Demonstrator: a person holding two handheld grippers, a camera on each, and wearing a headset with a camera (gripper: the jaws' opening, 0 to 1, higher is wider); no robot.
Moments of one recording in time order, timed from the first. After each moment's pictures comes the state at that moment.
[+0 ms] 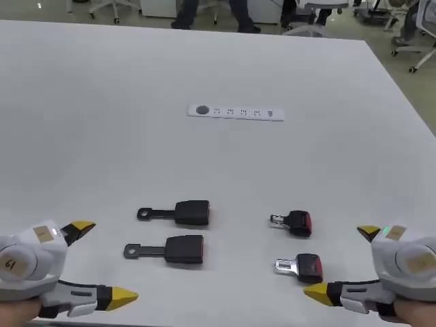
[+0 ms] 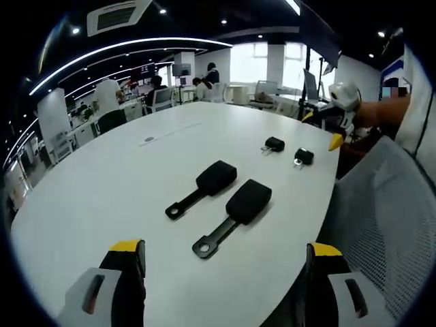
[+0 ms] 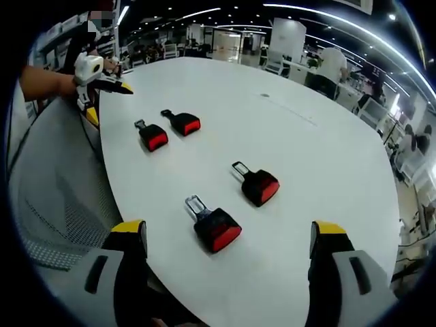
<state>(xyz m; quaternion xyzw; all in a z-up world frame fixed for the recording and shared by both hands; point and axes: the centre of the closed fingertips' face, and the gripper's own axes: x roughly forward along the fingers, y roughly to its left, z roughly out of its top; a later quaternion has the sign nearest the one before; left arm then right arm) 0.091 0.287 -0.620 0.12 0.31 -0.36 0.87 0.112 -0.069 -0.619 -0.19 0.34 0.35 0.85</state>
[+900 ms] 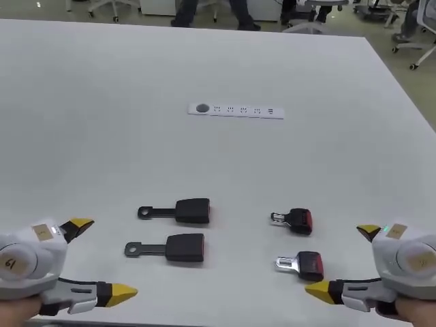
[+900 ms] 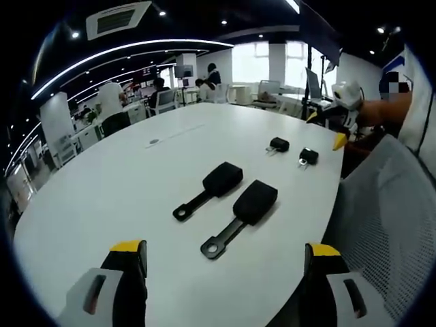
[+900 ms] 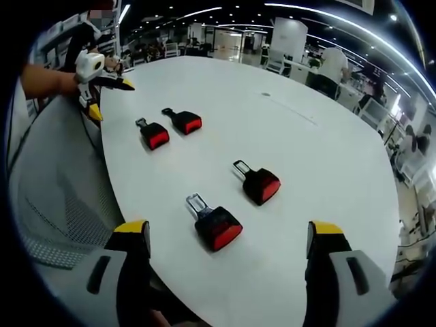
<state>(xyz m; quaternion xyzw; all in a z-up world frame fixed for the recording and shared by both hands) 0.097 0.296 -0.615 0.13 0.30 -0.34 0.88 0.110 -0.068 -0.619 -0.19 0.34 0.35 0.85</state>
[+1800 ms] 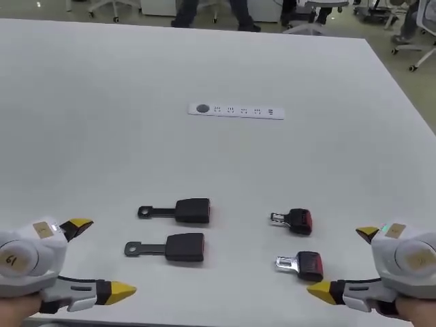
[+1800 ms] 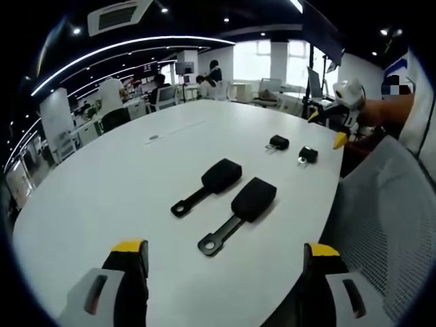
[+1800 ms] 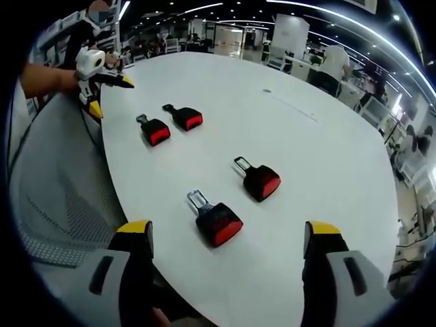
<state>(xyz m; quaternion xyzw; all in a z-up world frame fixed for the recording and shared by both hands) 0.094 0.295 -0.620 0.13 0.31 -0.35 0.87 0.108 -0.072 -0.622 -0.20 0.35 0.35 0.84</state>
